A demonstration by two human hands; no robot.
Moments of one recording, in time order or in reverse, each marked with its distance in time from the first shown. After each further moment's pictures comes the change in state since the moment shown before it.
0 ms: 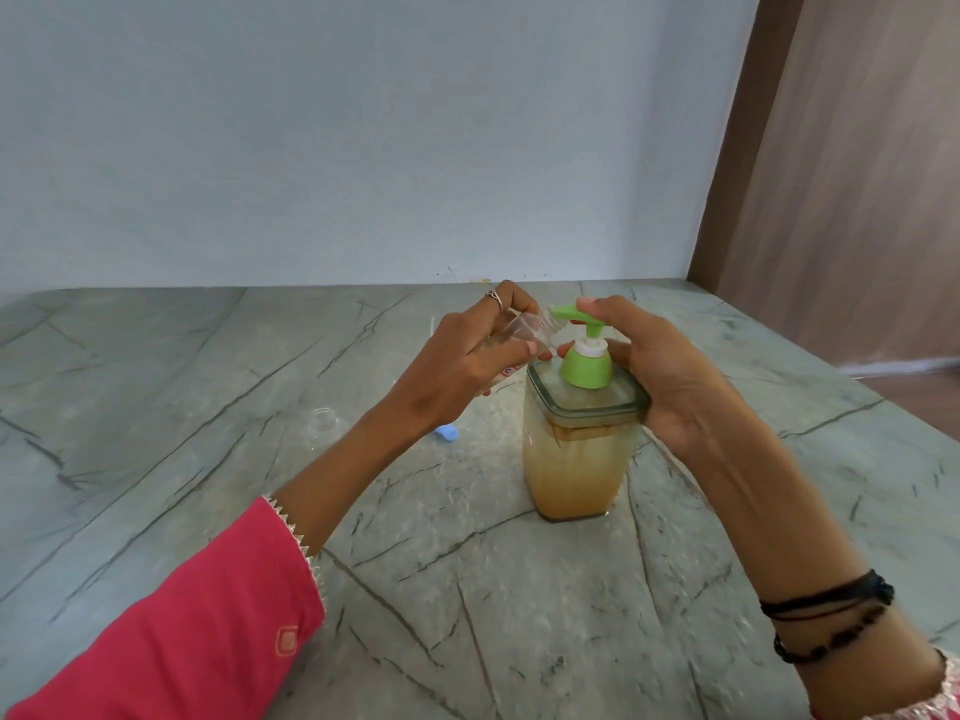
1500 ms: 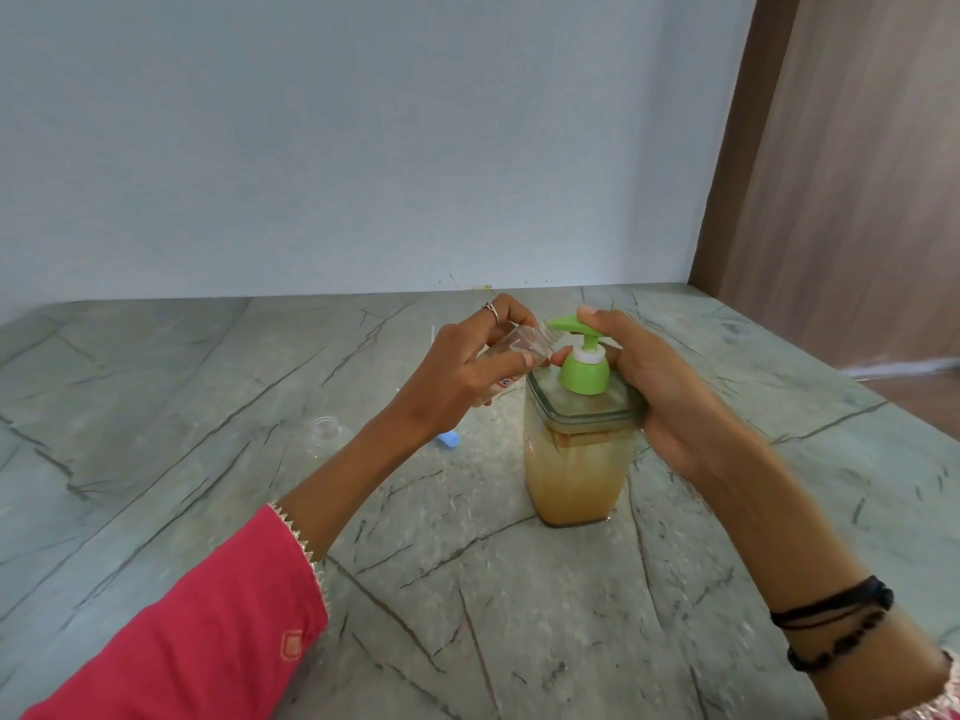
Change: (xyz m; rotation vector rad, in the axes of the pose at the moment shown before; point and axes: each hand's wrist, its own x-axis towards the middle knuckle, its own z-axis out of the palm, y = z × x) left_hand 0.000 -0.003 0.001 -0.036 0.016 -0.010; right_hand 0.009 0.013 -0.011 -0.004 -0.185 -0.148
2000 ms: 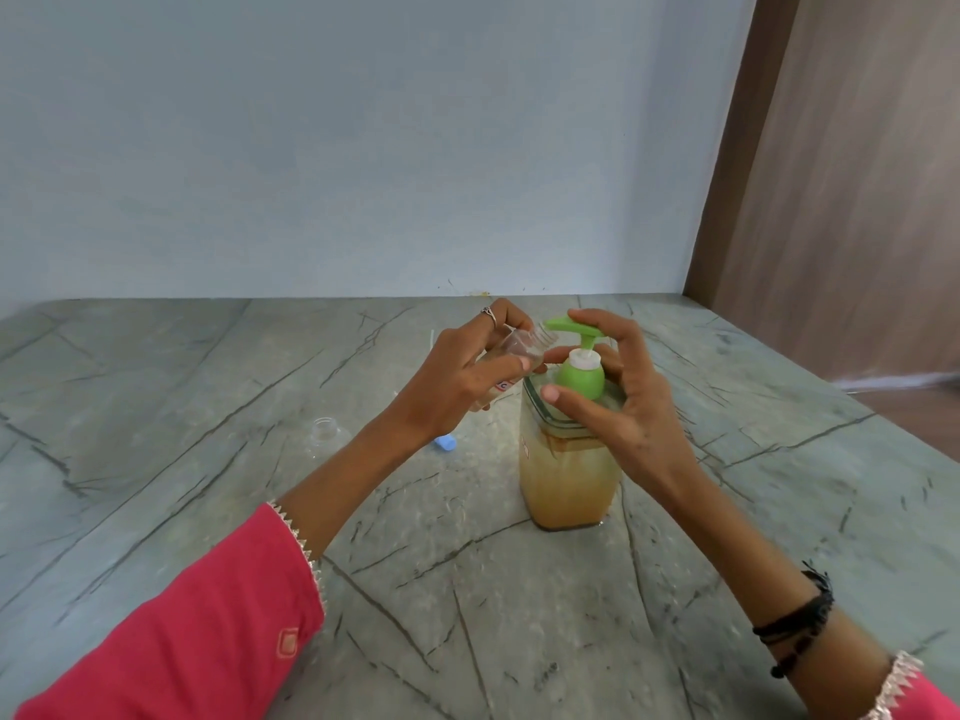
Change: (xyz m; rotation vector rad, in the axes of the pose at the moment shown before) left_hand -0.001 0.000 0.001 -0.038 0.005 -0.019; right_hand -0.006 0.030 -0.005 -0.533 0.032 -0.660
